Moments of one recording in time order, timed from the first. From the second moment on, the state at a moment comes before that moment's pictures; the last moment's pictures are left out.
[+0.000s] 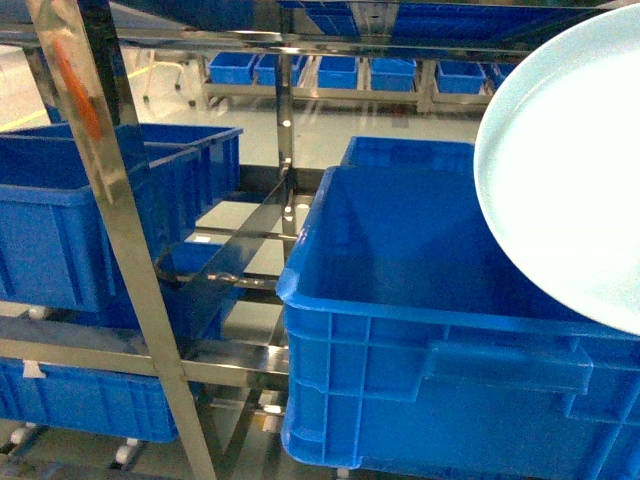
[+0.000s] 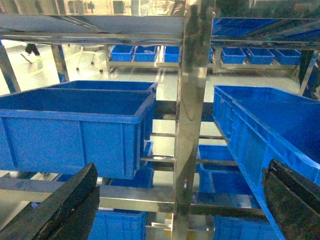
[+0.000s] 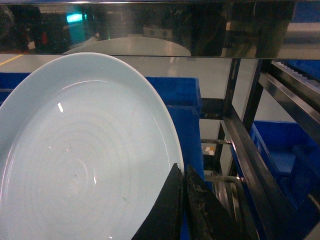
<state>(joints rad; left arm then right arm) 0.00 0.01 0.01 0.00 0.00 0.00 0.05 1.01 0.35 0.57 0.01 0.06</state>
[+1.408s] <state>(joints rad) 0.00 0.01 0.01 0.00 0.00 0.00 0.05 1.01 0.35 0.54 -0.01 0.07</state>
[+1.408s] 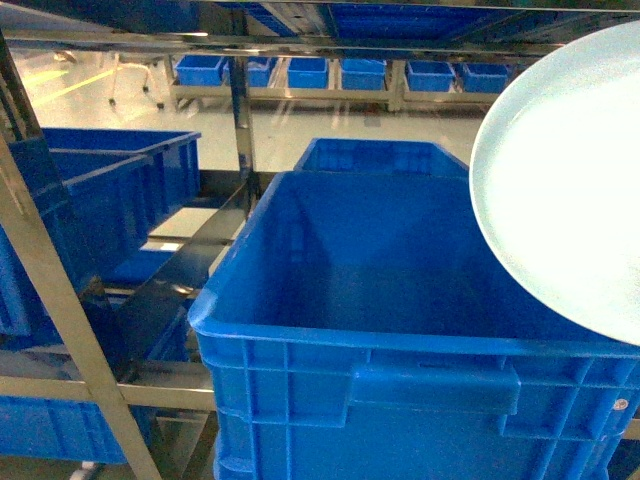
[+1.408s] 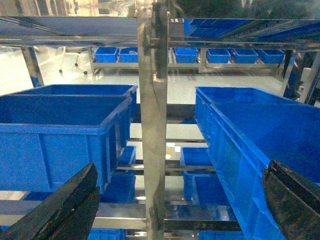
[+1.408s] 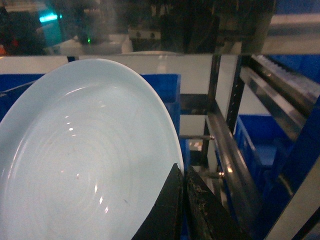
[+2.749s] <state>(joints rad) 0.00 0.01 0.01 0.00 0.00 0.00 0.13 1.62 0.74 0.41 -0.08 0.50</state>
